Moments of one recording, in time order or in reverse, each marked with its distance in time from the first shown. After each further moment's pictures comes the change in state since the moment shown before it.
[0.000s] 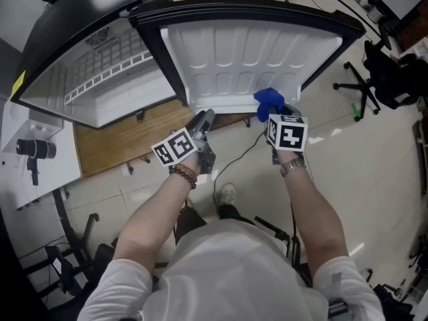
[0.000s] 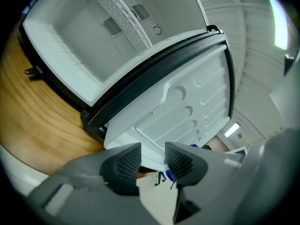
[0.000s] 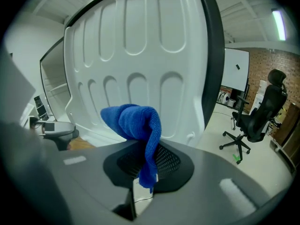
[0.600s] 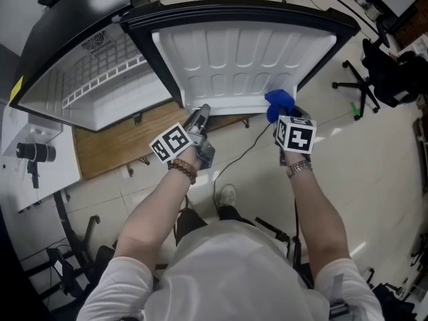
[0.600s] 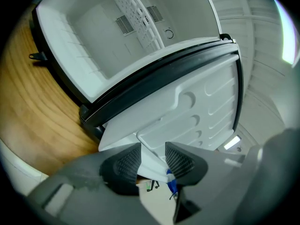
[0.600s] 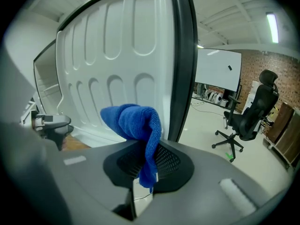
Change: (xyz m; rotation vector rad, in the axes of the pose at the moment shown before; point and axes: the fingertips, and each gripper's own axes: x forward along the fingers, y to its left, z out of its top) left arm 0.015 0.004 0.012 -0.123 -0.061 -0.009; right arm -0.012 -0.044 -0.004 0.023 -0.008 -0.069
